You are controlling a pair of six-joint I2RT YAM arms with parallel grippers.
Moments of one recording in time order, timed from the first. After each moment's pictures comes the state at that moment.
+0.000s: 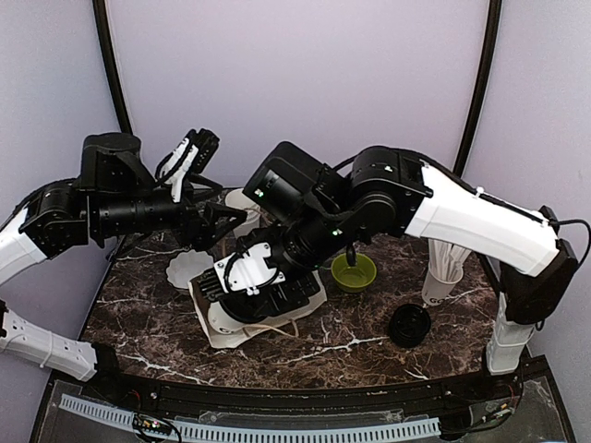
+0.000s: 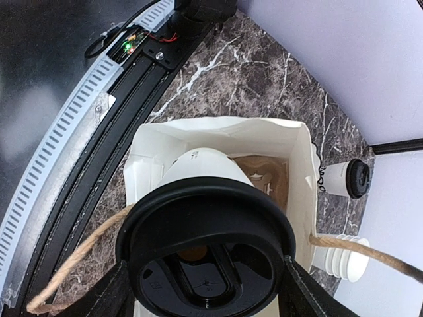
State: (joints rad) left arm -1.01 1.08 1.28 -0.56 -0.12 0.02; right arm 1.36 1.87 2.12 -1.15 -0.08 -0.84
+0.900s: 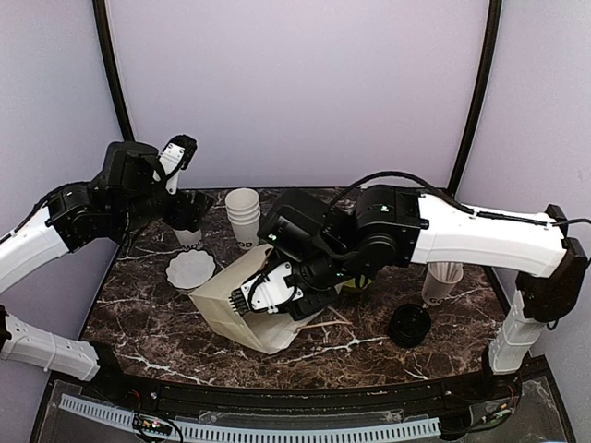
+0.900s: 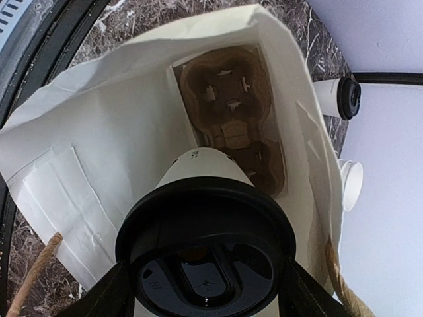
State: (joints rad) left arm -0.80 1.10 1.19 -0.58 -0.47 -0.02; right arm 1.37 1.77 1.80 -1.02 0.27 -0.86
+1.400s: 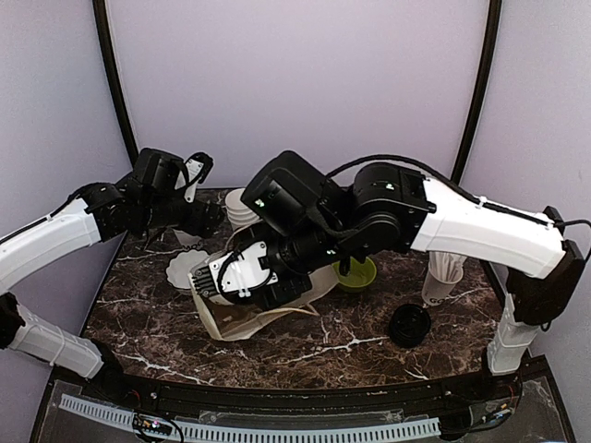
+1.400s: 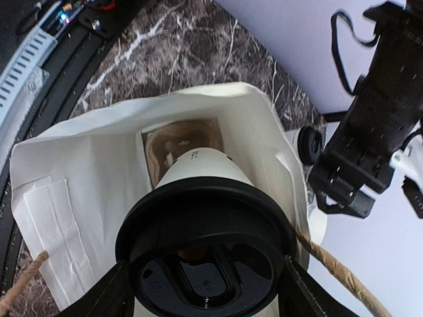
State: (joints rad) left arm -0.66 1.26 1.16 -0.54 -0.27 -0.06; right arm 1.38 1.82 1.97 -0.97 0.18 -0.86
